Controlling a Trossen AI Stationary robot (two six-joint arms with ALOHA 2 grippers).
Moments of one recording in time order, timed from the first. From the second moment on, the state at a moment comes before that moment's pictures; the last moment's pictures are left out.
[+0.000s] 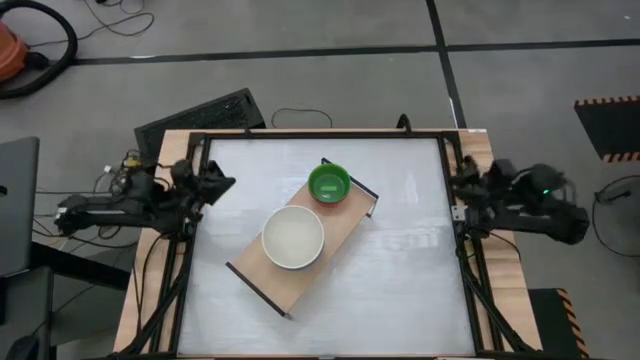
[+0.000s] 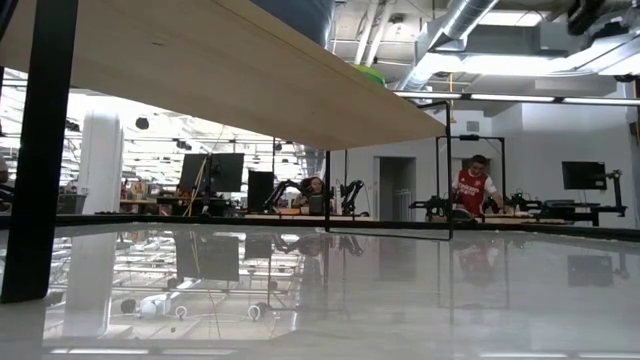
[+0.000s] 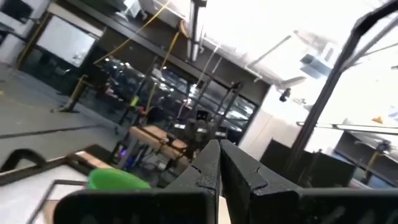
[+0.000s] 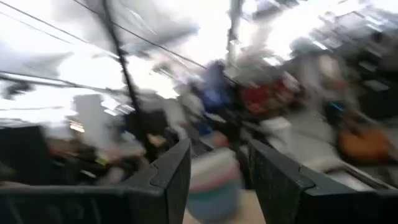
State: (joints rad) left arm 0.04 0.32 0.33 0.41 -0.13 -0.51; right arm -0.12 0.04 0.54 -0.18 -0.11 0.36
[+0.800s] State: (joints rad) left arm -0.50 0.40 0.21 0.45 -0.60 -0.40; right arm 0.07 0.00 0.01 0.25 -0.09 0.22
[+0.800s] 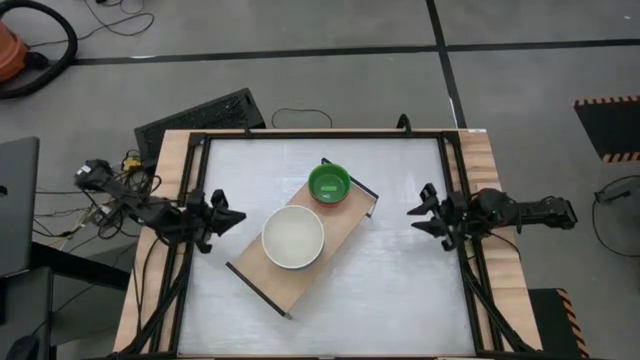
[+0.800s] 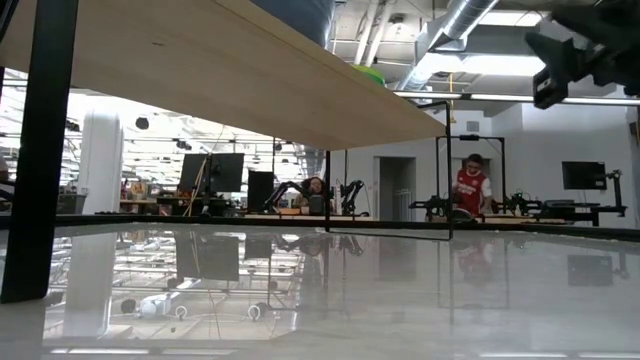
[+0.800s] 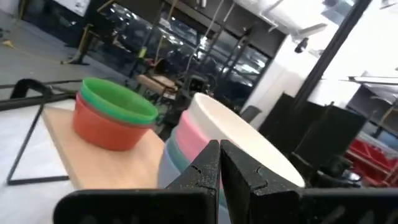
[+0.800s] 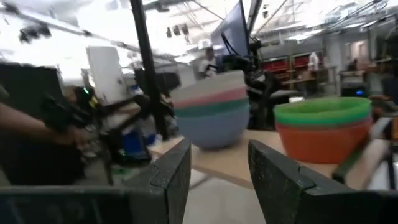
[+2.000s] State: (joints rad) left arm -0.58 0.00 0.01 0.11 -0.51 -0.45; right arm 0.03 0.01 0.01 0.03 -0.05 0.08
